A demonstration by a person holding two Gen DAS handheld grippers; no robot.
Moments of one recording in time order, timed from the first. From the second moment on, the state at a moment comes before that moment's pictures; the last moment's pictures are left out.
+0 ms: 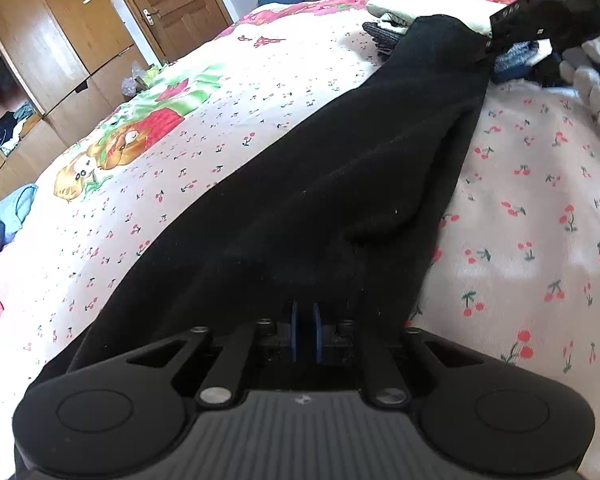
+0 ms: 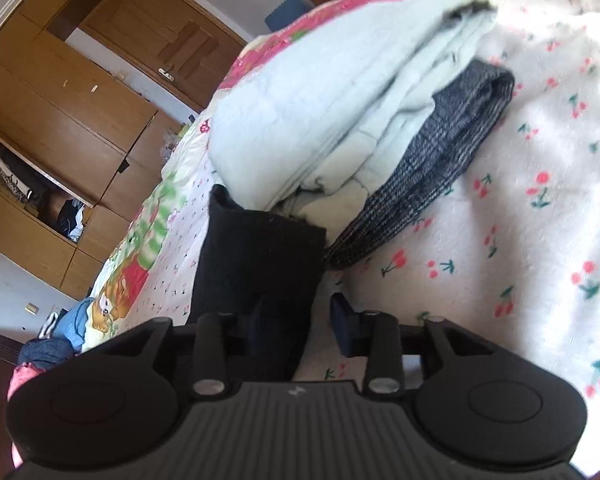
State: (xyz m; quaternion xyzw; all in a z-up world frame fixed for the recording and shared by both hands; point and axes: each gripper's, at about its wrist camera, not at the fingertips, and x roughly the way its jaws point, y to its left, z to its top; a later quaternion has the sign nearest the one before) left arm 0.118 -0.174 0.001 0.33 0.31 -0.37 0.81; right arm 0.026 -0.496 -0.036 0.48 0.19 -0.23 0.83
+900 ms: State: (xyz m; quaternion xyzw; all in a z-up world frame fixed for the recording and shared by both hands) left arm 0.099 -0.152 0.029 0.23 0.31 -0.39 0.83; right arm 0.058 -0.511 -0.023 0.51 0.24 -0.19 0.81
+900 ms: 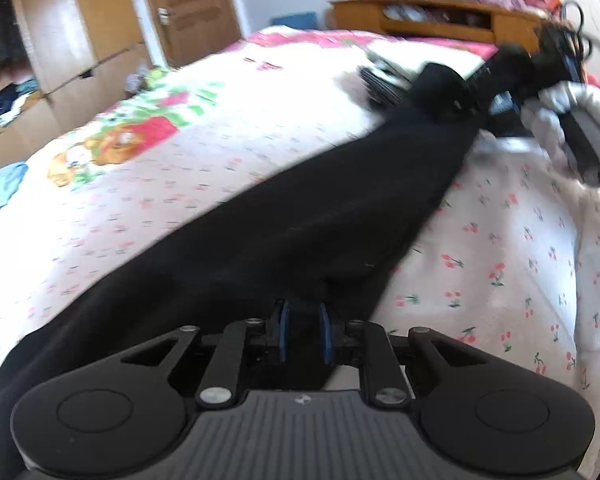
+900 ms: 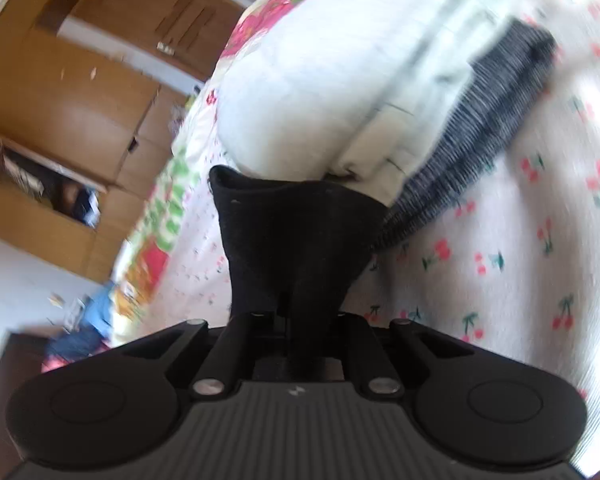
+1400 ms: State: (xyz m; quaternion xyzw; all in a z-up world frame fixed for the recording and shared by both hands) left arm 0.094 -0.052 0.023 0.20 0.31 -0.31 0.88; right arm 0.027 -0.414 0.060 0.30 0.29 -0.16 0.90
